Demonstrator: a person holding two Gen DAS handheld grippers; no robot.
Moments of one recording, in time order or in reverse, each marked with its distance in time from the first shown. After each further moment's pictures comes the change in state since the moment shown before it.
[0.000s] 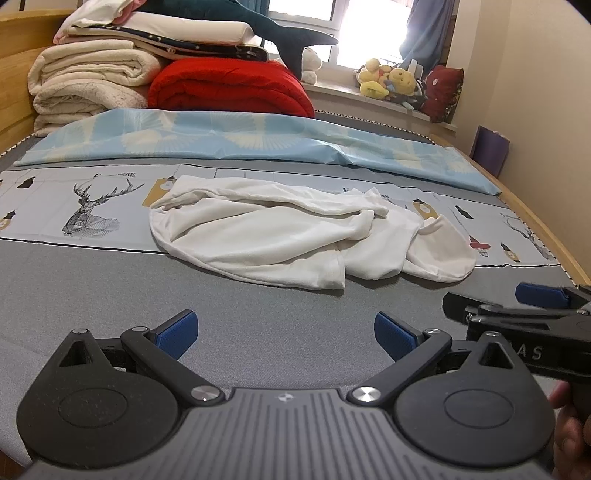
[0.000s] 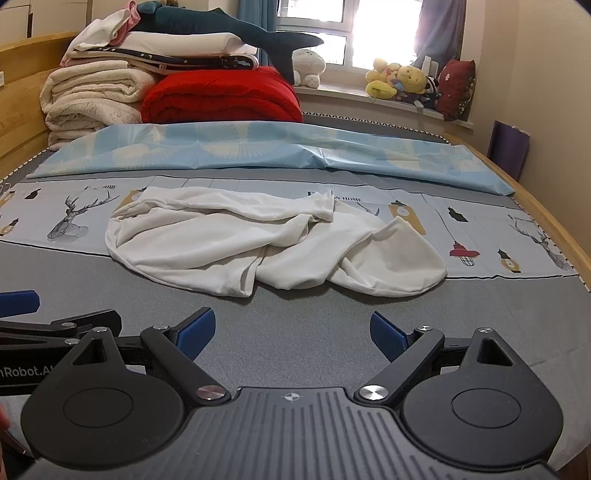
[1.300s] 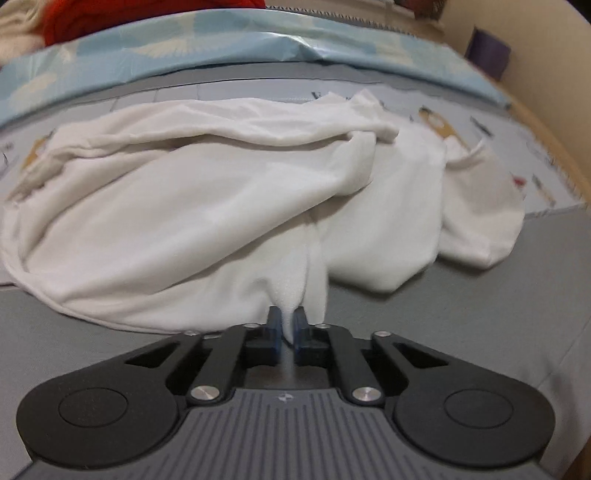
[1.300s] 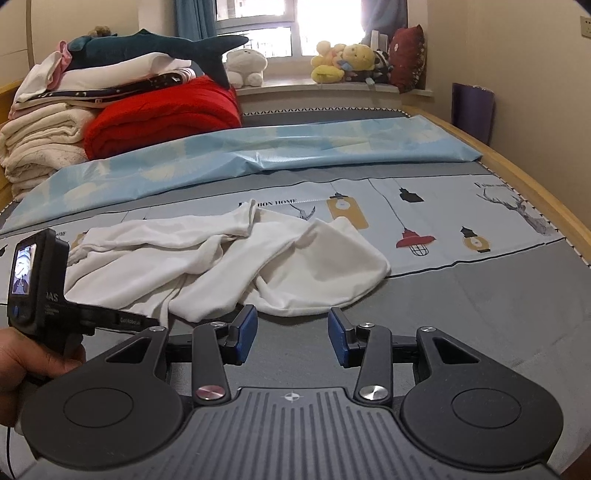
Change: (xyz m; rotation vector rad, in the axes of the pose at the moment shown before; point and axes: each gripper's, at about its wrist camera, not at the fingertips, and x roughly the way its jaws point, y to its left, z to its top) left arm 0.231 -0.043 0.054 0.141 0.337 -0.060; right arm 0.033 -0.125 0.026 0.171 0.027 -0.015
